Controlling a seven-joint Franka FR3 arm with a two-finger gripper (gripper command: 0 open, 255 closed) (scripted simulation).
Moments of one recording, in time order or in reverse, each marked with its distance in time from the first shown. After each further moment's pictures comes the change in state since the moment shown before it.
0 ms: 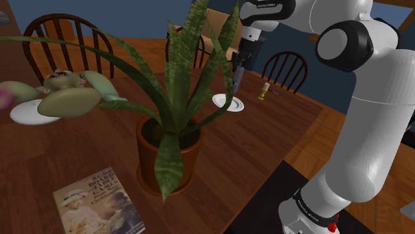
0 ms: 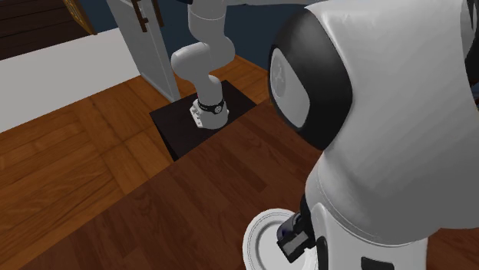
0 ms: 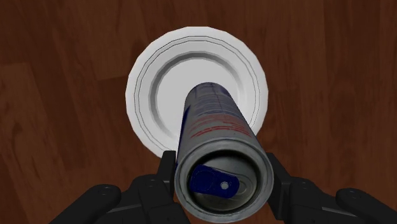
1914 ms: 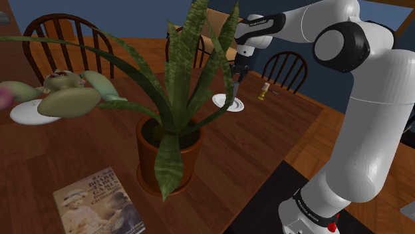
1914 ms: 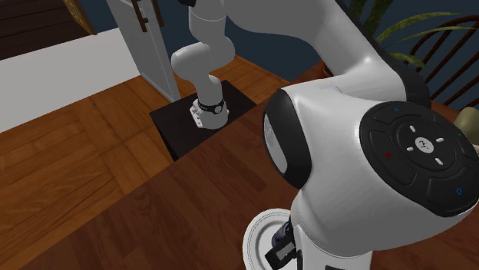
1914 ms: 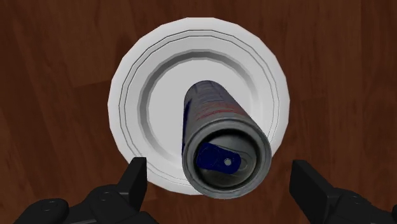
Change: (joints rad) arm 0.009 0.019 0.007 -0.163 0.012 0.181 -0.014
